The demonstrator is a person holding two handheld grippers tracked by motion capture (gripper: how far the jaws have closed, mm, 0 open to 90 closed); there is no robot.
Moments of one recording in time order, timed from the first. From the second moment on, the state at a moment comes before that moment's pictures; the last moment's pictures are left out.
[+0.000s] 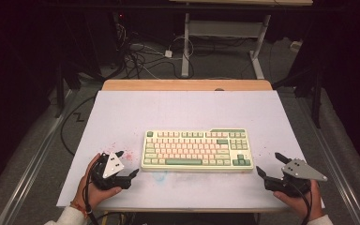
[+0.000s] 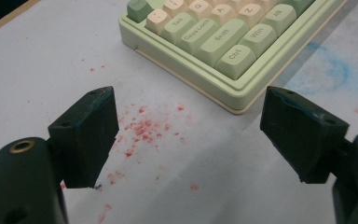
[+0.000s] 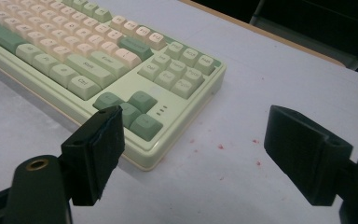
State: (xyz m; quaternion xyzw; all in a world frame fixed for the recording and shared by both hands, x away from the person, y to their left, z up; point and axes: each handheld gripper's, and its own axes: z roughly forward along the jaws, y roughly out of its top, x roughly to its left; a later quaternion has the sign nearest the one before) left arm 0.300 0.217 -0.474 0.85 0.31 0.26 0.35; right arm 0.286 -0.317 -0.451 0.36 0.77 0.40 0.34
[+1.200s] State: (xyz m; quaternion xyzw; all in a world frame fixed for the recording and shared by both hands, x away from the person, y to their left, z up) left arm 0.300 0.214 -0.477 0.85 0.31 0.26 0.33; right arm 0.312 -0.273 -0.419 0.30 0.81 0.41 0.29
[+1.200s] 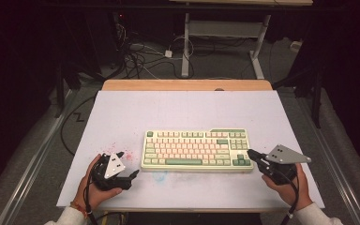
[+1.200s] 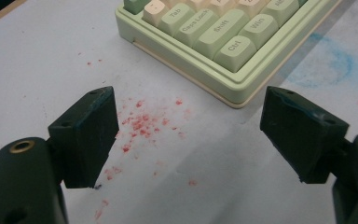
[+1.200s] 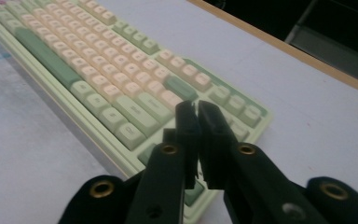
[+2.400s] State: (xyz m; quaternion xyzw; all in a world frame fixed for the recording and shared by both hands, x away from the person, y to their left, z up) left arm 0.307 0.212 -0.454 0.85 0.30 0.20 0.38; right arm 0.353 -0.212 -0.459 0.27 0.87 0.34 0.23
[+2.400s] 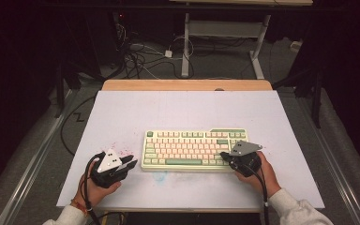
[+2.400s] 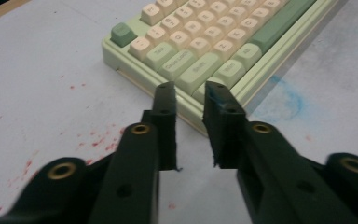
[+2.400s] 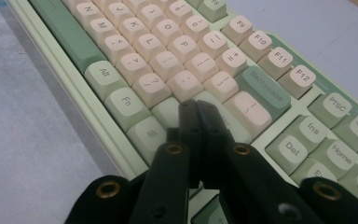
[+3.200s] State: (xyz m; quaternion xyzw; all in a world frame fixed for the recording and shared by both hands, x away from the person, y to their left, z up) left arm 0.349 0.143 -0.433 0.89 0.26 0.17 0.33; right arm 0.352 -0.212 -0.460 0.27 0.87 0.34 0.24
